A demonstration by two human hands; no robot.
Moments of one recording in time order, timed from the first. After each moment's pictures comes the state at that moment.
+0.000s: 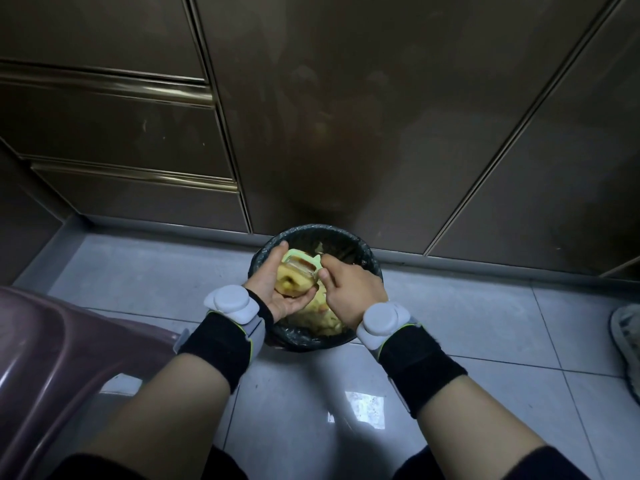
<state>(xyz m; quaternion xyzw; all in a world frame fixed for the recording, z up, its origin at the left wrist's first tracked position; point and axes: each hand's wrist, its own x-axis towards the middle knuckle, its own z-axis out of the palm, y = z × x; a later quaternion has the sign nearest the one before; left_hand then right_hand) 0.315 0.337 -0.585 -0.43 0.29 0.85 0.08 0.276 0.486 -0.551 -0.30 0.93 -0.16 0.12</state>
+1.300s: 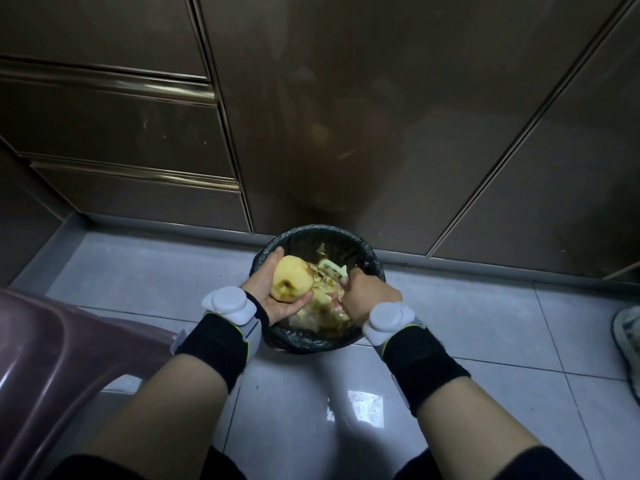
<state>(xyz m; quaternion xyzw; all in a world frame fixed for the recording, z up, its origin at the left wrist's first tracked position) 0.312 0.329 -0.590 -0.48 0.27 0.83 0.06 0.259 0.492 -0.571 -0.14 0.97 -0.06 0.21</state>
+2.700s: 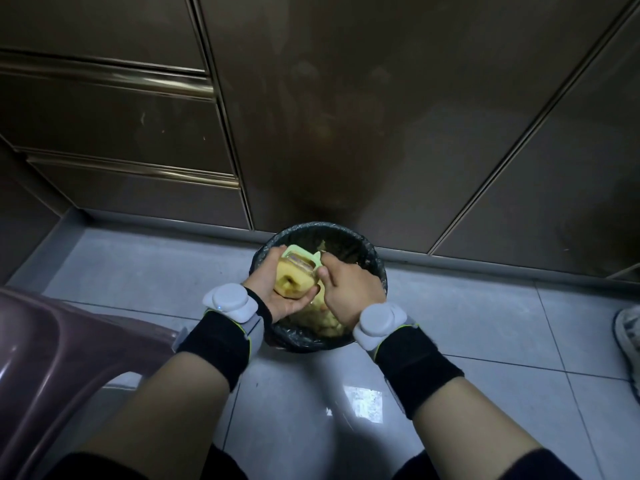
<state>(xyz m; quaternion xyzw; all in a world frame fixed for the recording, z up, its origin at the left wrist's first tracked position) 0.307 0.332 -0.590 -0.45 0.27 0.85 0.10 0.273 0.475 -0.553 -0.29 0.94 -0.16 0.11</state>
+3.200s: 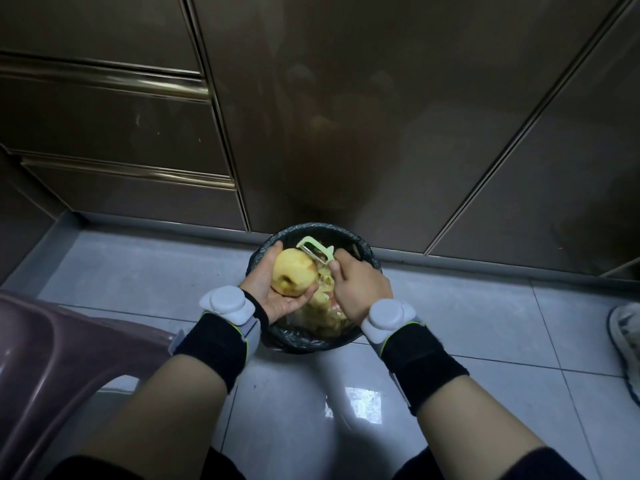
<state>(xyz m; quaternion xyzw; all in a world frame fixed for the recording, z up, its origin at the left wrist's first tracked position) 0.310 0.331 -0.589 -0.43 0.24 0.86 0.09 0.261 0.489 -0.563 -0.24 0.94 -0.18 0.13</state>
